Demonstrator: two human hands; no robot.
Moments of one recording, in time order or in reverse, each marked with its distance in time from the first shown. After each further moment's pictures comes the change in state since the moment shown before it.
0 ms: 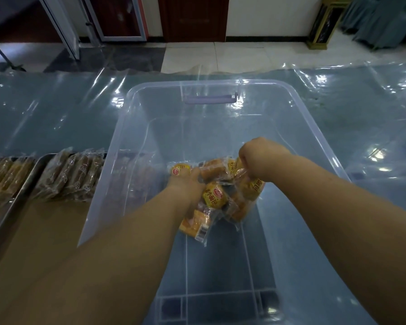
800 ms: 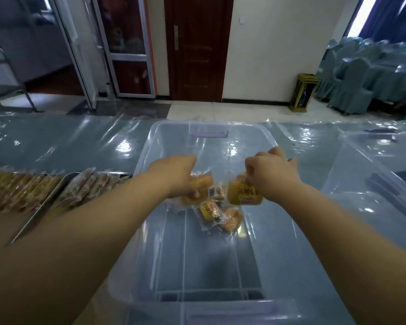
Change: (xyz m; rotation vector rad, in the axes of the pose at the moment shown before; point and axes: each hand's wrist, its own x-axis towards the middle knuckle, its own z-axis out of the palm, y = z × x) left_hand -0.140 -0.014 -0.078 -0.394 0.447 -0.177; right_hand -0.118 -0.004 -0.015 0.061 0.434 0.122
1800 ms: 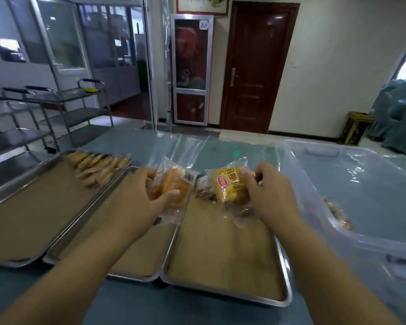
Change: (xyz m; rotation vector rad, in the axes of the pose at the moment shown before) left_hand -0.353 -0.325 -0.008 -0.784 0.678 -0.216; right_hand -0.150 -0.400 -0.026 0.764 0.433 -0.054
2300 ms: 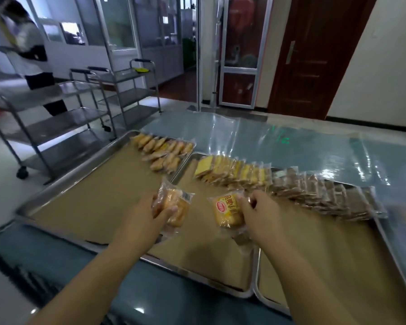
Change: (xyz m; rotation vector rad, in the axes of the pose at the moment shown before) left_hand 0.021 -0.216 -0.109 -0.054 -0.011 -0.446; right_hand -0.022 -0.074 0.241 0.181 -0.305 0.137
